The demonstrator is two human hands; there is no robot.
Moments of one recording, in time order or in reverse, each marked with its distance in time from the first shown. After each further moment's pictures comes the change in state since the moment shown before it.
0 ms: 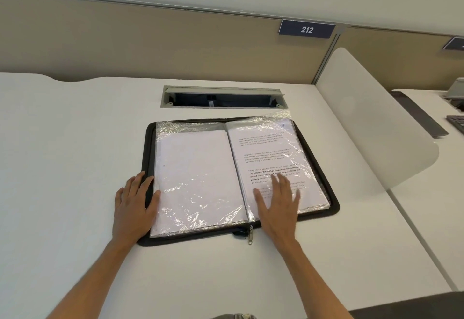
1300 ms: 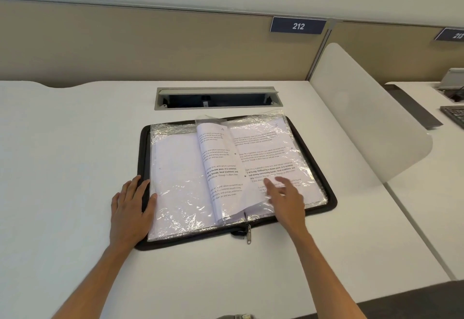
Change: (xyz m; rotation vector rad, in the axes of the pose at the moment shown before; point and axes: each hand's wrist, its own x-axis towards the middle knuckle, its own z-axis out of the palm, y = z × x) left_hand 0.000 0.002 0.000 -0.020 -0.004 -0.008; right_hand 0.014 0.001 -0.040 0.575 -0.178 0.413
